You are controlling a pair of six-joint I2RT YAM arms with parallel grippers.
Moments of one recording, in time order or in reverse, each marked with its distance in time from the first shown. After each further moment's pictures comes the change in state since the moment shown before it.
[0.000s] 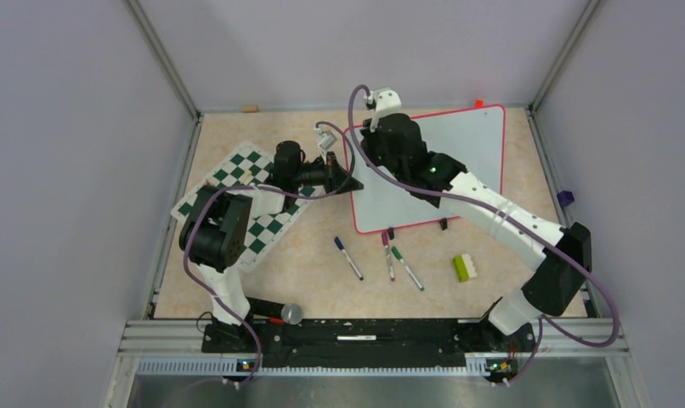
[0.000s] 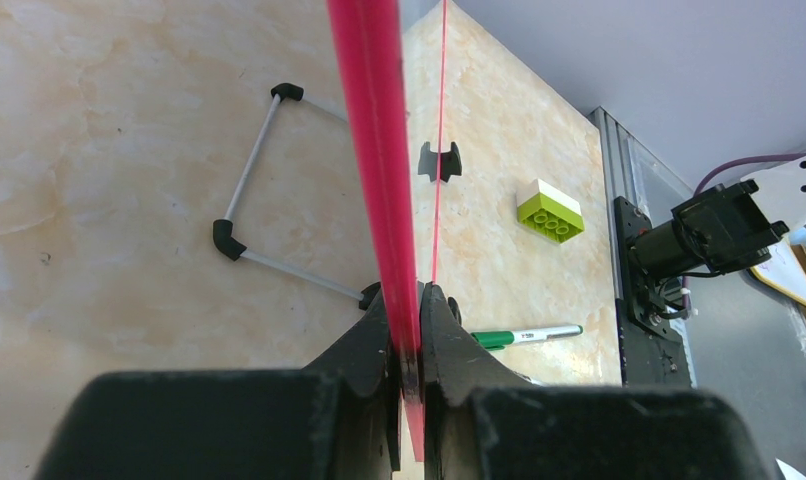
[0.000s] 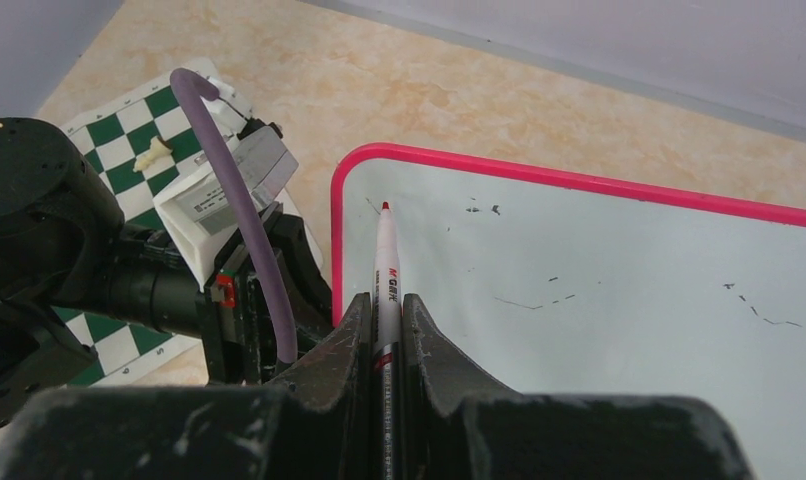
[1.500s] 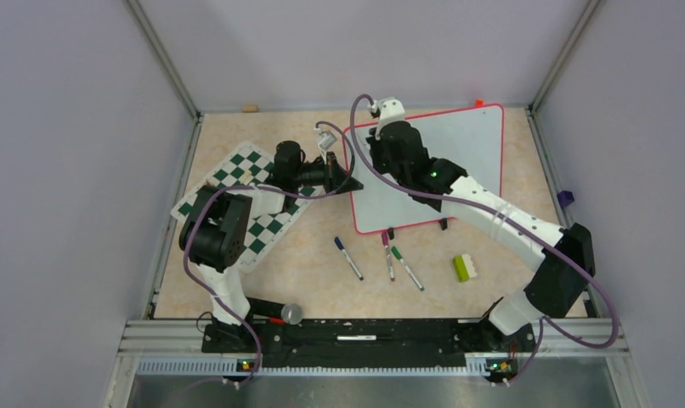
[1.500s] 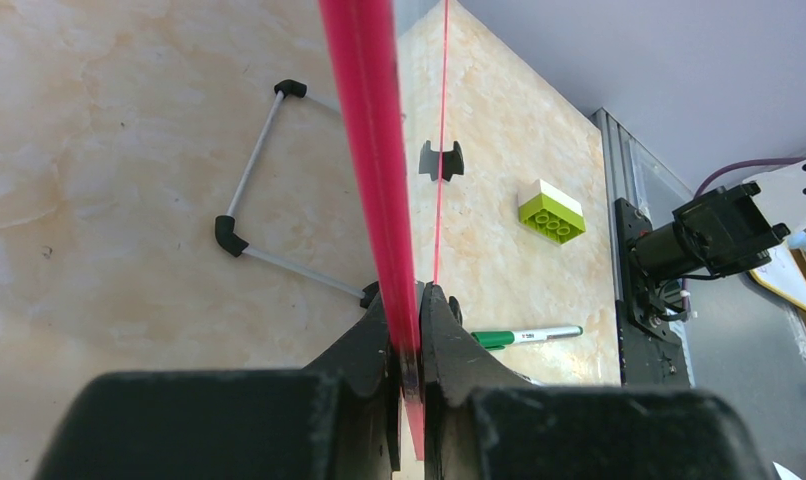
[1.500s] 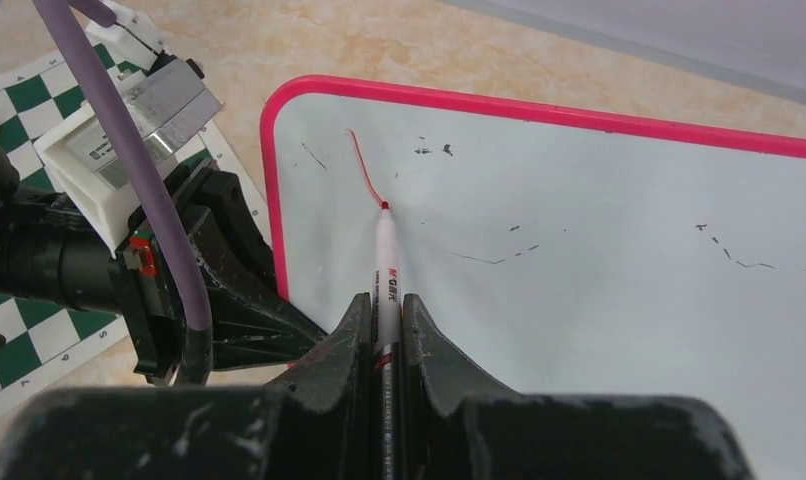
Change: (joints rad) left arm 0.000 0.000 0.002 -0.013 -0.007 -0.001; right arm -0.019 -0.019 -0.085 0.005 0.034 -0.006
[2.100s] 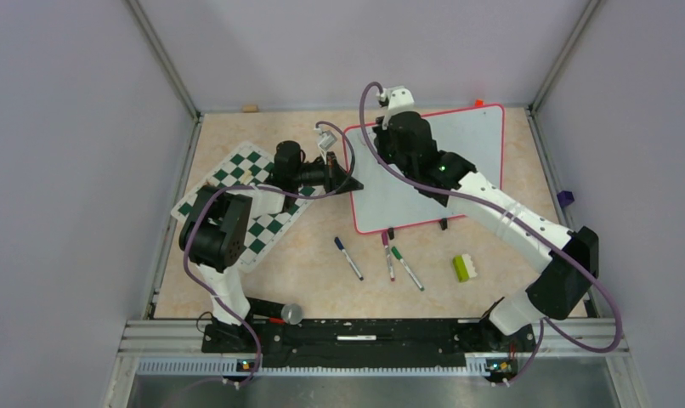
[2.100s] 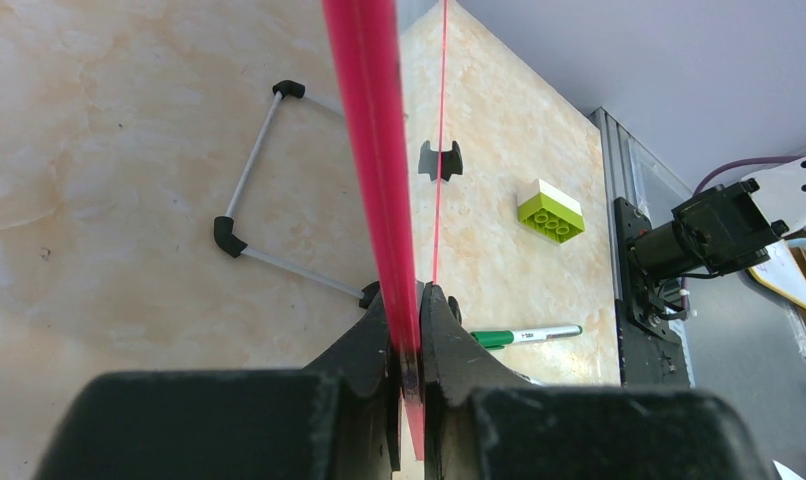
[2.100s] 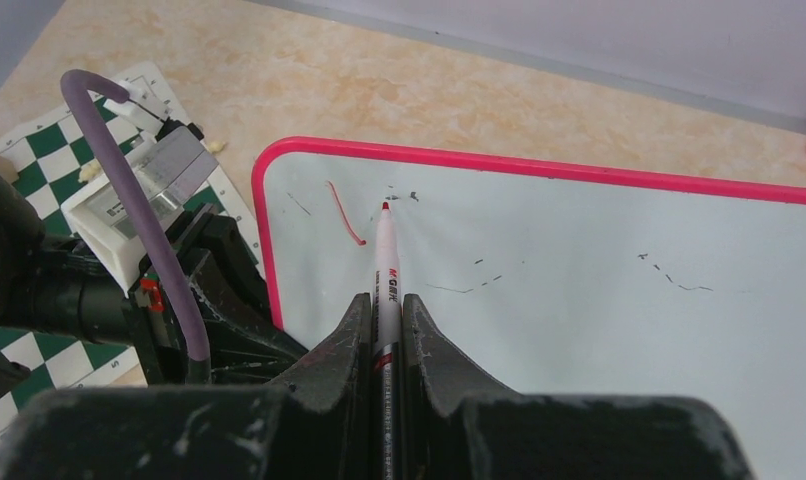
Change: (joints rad) left arm 0.000 0.000 0.000 0.002 0.003 0.000; right arm -0.030 -0.016 0.052 -0.018 -0.007 0.000
